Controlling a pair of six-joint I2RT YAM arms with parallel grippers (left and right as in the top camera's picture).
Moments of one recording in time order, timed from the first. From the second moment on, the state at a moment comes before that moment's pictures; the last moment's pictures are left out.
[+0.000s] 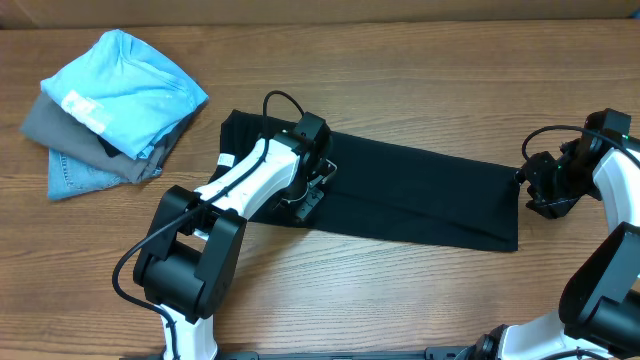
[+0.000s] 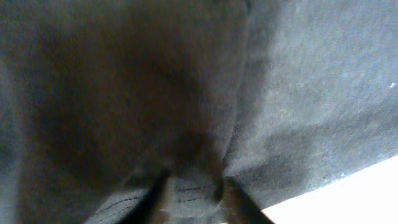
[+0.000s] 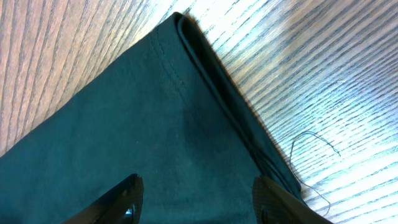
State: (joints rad) left arm -0.49 1.98 1.33 -0.96 0.02 0.17; right arm -0.43 1.74 1.22 -0.98 -0.26 0.38
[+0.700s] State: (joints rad) left arm -0.50 1.98 1.52 -1.12 0.06 0.15; right arm -0.43 1.74 1.22 -0.98 -0.26 0.38
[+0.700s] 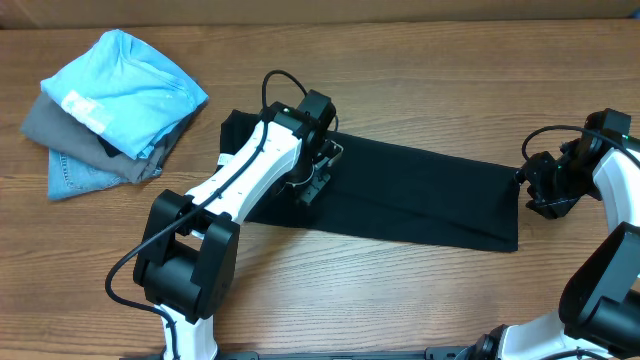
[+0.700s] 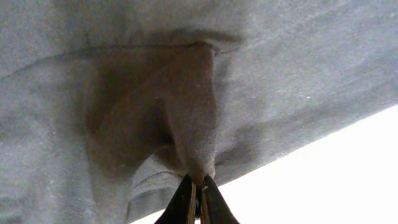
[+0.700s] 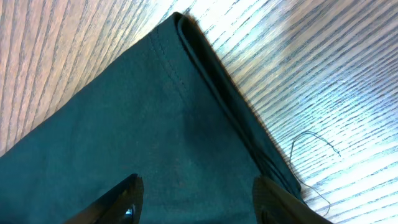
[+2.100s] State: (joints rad) left arm -0.40 1.98 1.55 -1.16 0.03 0.07; right arm -0.43 1.74 1.22 -0.98 -0.26 0.38
